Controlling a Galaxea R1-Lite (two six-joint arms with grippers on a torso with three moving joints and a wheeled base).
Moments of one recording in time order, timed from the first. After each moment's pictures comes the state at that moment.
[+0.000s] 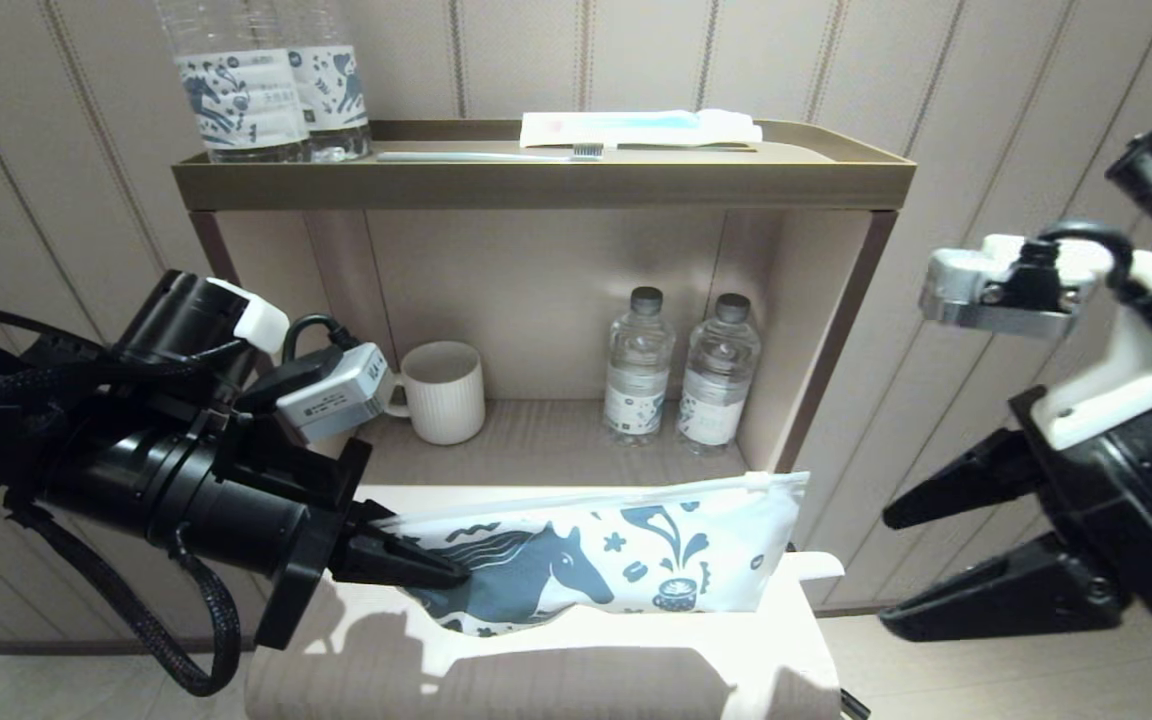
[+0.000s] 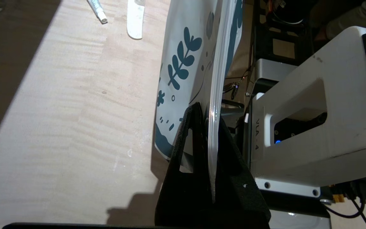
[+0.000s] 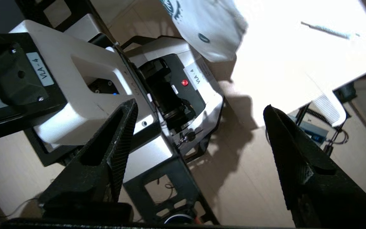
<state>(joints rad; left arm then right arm) -0.44 1.59 -1.06 0.38 -0.90 0.65 0.54 1.47 -1.58 1.02 0.41 -0.27</state>
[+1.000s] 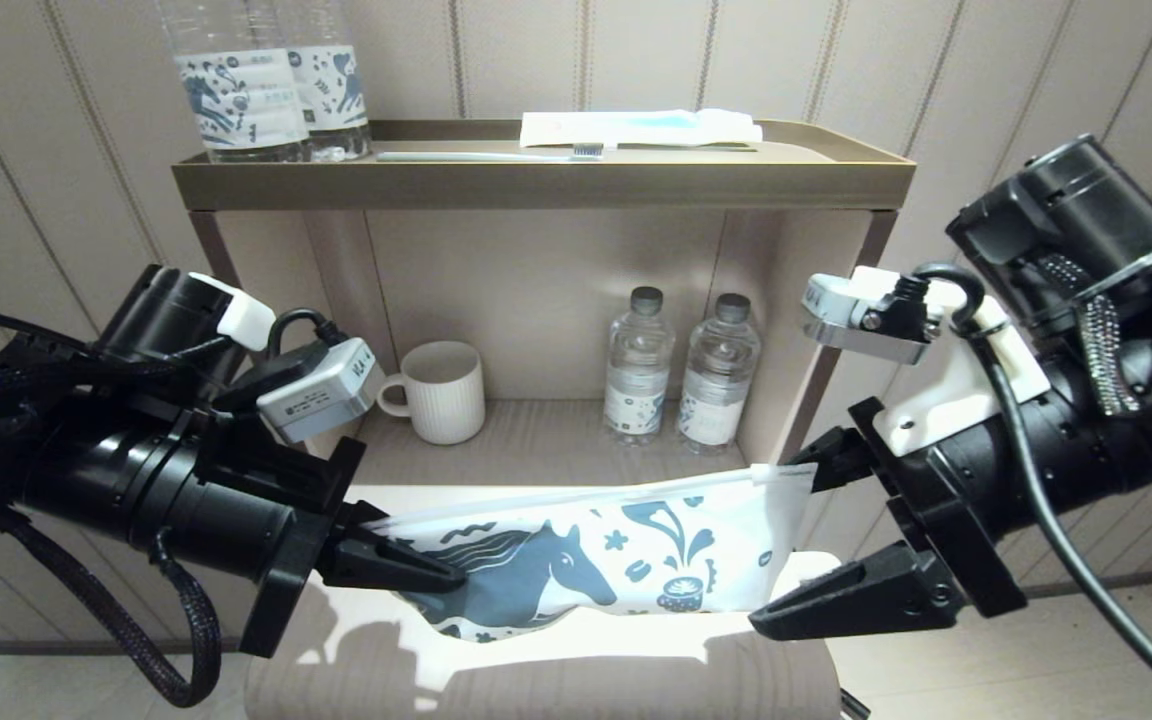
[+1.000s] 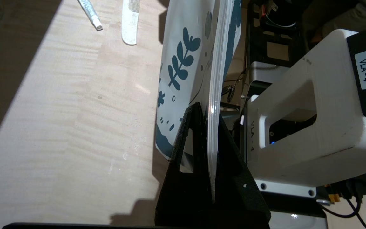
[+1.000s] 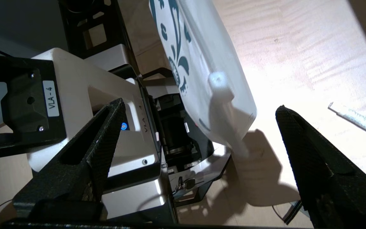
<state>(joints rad) -0.44 1.56 -1.06 0.38 -0.92 0.65 0.53 1.55 -1.42 0.71 0.65 -0.38</state>
